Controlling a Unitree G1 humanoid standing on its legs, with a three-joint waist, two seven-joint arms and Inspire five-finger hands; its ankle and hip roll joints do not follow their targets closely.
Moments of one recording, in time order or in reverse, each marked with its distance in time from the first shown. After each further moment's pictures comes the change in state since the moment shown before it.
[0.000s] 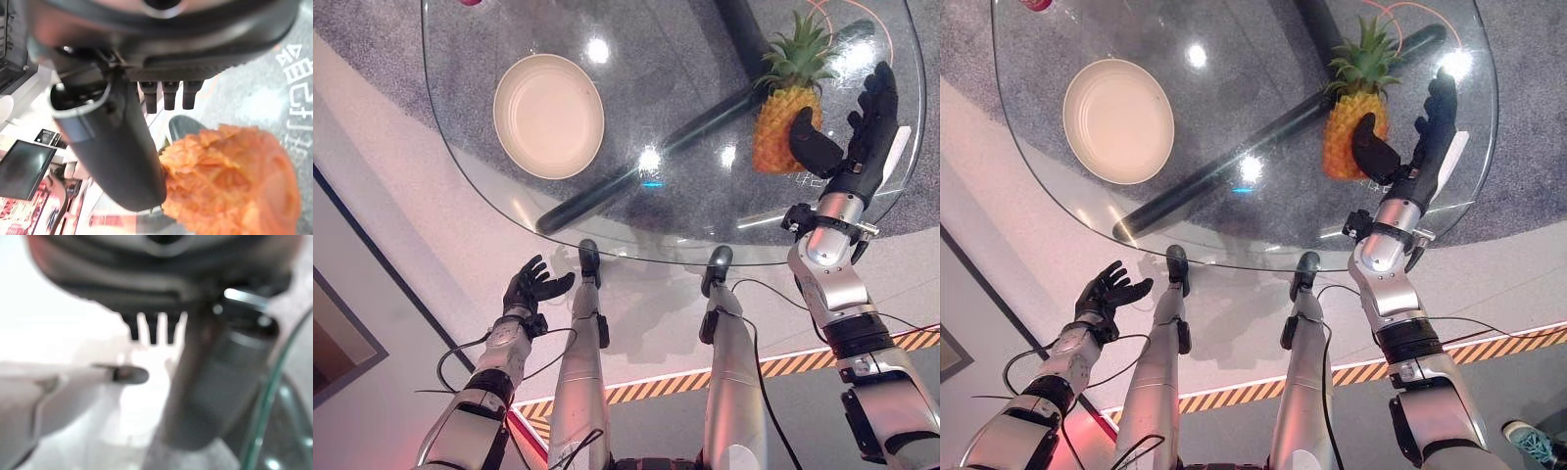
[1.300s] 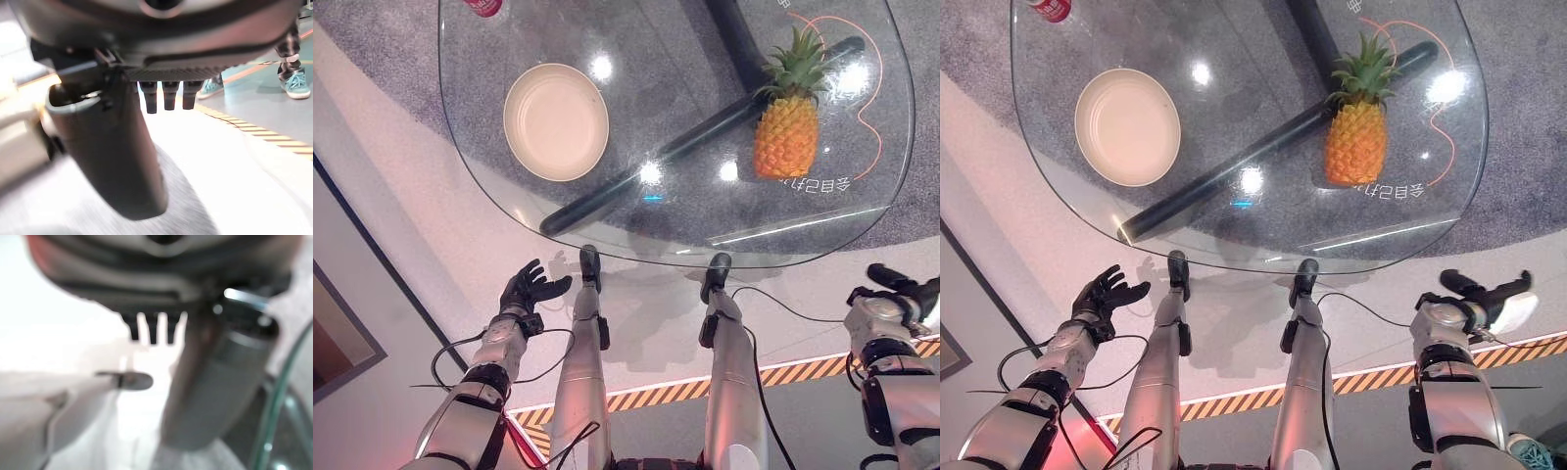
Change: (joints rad) left arm -0.036 0.037 -0.012 0.062 0.015 0.047 -0.018; right arm -0.028 -0.092 -0.249 0.803 0.226 0.018 -0.177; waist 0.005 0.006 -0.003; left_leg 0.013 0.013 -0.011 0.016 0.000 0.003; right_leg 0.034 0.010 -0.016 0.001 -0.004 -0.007
